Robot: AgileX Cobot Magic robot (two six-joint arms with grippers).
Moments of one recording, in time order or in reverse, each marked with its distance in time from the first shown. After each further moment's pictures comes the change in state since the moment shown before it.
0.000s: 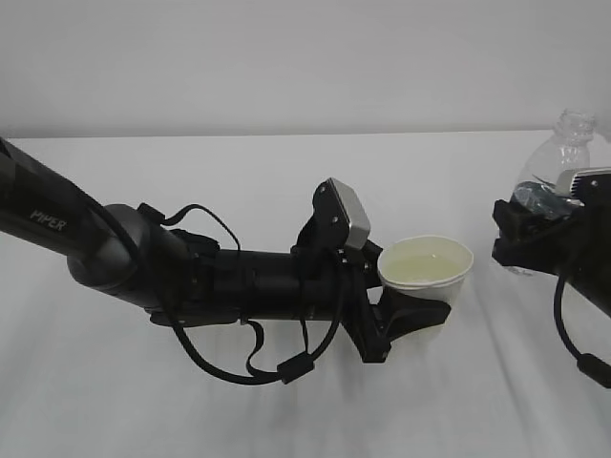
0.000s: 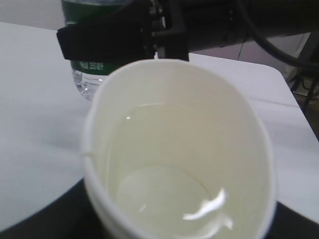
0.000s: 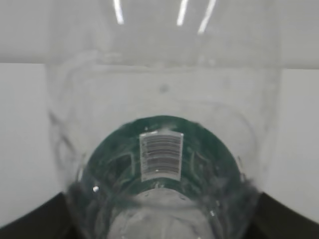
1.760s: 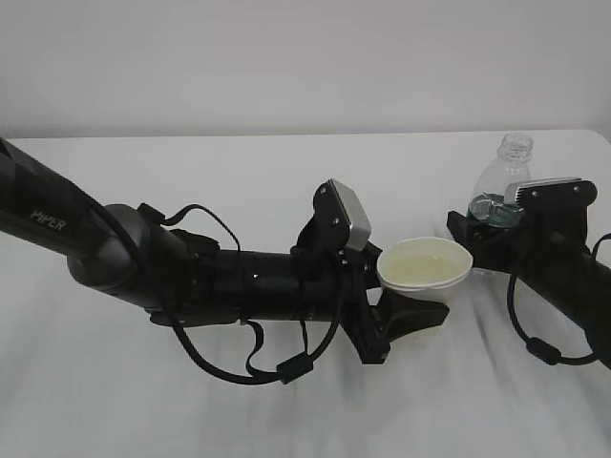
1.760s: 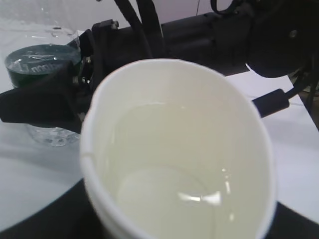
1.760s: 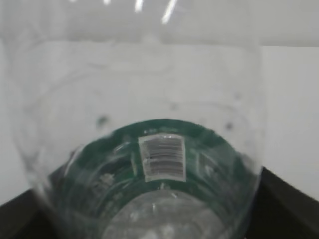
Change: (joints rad) left arm 0.000 0.000 0.000 0.000 0.012 0.006; right arm 0.000 0.268 -0.227 -0.064 -0.015 0.019
